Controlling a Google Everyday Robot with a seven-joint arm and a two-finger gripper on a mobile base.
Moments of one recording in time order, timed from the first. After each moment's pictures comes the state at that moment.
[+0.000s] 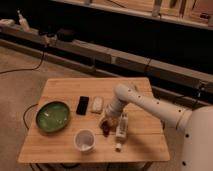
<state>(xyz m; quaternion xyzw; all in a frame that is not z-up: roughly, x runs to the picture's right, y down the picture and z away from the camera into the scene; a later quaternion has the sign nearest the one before) 0.014 0.204 0.849 -0.16 -0.45 -0.56 0.68</state>
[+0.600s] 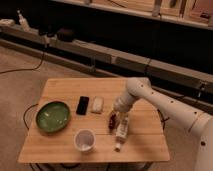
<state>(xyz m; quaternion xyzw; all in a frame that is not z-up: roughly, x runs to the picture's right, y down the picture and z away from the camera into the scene) 0.077 0.156 0.830 -0.15 -0.41 -0.51 0.74</state>
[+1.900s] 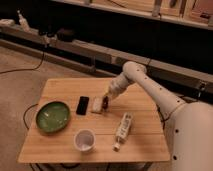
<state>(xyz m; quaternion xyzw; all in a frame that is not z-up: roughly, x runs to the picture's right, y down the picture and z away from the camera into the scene) 0.006 0.057 0.889 -0.02 -0.43 -0.58 0.69</state>
